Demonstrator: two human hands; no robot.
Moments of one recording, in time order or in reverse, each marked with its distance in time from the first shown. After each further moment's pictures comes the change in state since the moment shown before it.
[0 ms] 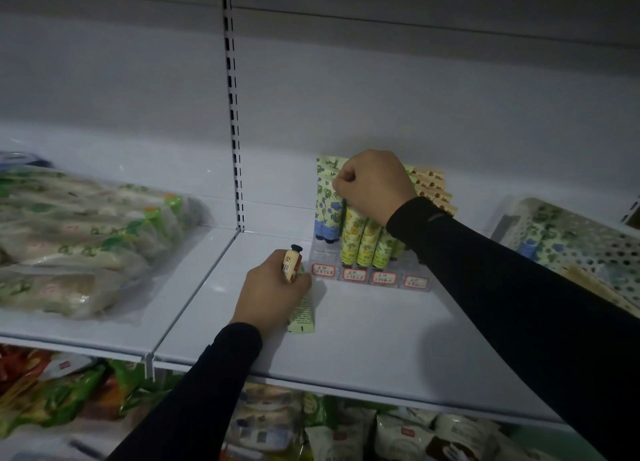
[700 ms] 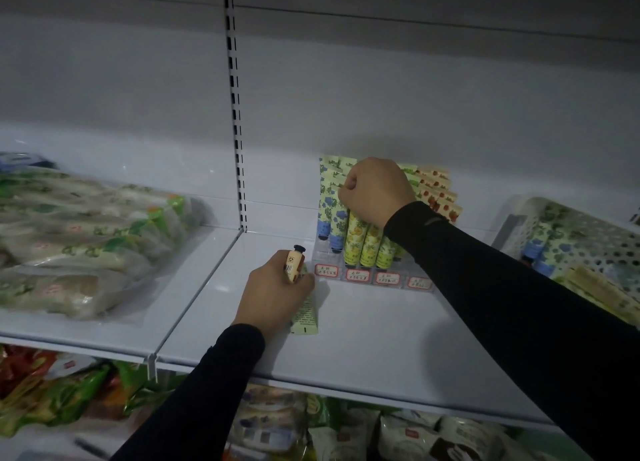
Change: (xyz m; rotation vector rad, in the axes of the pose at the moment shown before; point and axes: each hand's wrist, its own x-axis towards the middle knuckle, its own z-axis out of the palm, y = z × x) left_hand 0.001 0.000 0.000 -0.011 -0.014 -0.029; right_hand 0.002 0.005 0.014 -0.044 -0.039 0.102
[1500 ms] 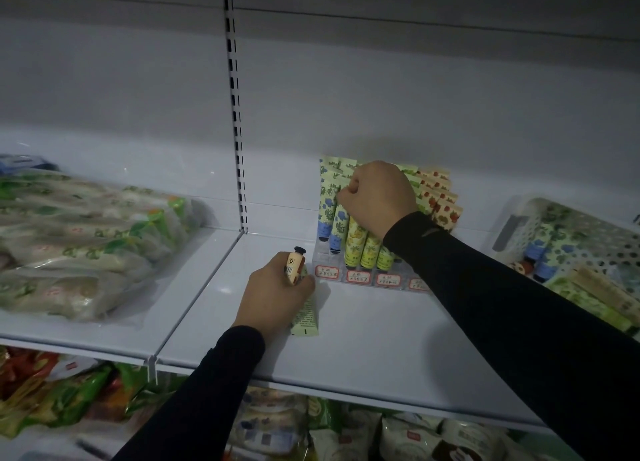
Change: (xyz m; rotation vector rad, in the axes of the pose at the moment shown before) left_hand 0.000 0.001 0.000 0.004 -0.004 -0.014; right_hand -0.010 0.000 0.001 0.001 0.082 0.001
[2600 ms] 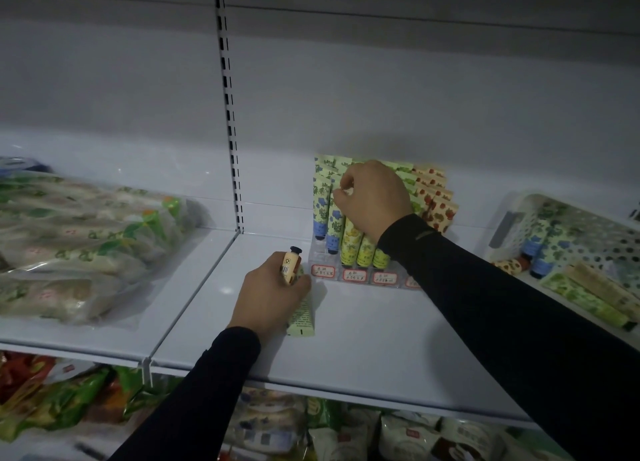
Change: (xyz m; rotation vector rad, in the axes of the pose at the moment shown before) left_hand -0.001 0.001 0.000 0.041 0.009 0.003; right_hand -0.002 0.005 0.007 0.019 0.034 0.001
